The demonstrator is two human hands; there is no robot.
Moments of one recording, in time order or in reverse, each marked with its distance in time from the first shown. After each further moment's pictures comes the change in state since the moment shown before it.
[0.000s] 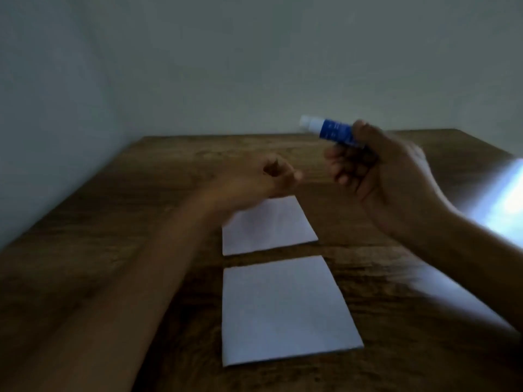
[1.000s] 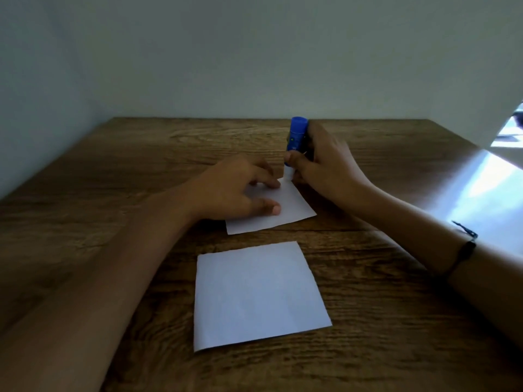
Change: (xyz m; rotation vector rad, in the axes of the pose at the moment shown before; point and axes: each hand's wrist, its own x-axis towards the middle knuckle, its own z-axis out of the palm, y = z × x) left_hand 0.005 -0.013 0.004 0.585 -0.186 0.244; right_hand 0.035 0.031 -0.006 -1.155 -0.127 -0.309
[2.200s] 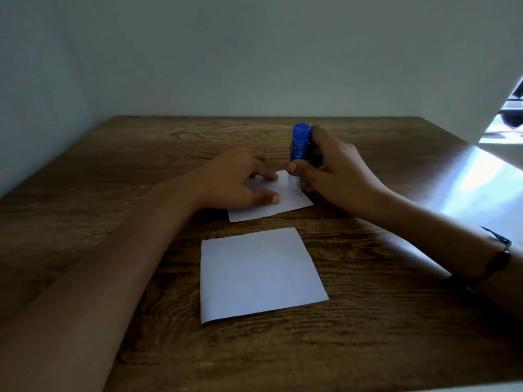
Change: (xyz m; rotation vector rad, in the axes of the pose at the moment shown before) left_hand 0.003 -0.004 0.003 0.059 0.022 0.044; right_hand -0.032 -0.014 -0.017 -0.017 -0.088 -0.006
